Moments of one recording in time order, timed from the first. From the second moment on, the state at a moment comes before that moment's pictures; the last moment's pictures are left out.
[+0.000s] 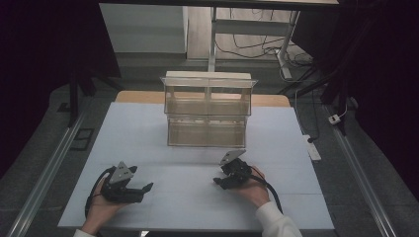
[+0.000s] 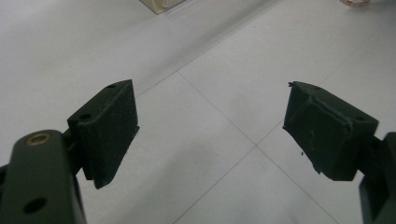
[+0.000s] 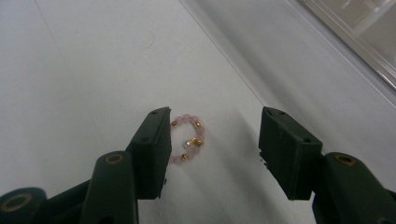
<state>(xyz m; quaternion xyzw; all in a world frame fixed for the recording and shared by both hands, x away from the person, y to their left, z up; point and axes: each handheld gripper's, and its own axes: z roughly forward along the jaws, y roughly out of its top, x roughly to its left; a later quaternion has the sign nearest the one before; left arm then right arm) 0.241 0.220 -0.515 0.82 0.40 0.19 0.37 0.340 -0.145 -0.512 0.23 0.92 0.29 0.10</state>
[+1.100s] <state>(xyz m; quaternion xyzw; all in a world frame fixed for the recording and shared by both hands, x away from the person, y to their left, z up) 0.240 0.222 -0.515 0.82 0.40 0.19 0.37 0.339 -0.144 -0.515 0.24 0.92 0.28 0.09</state>
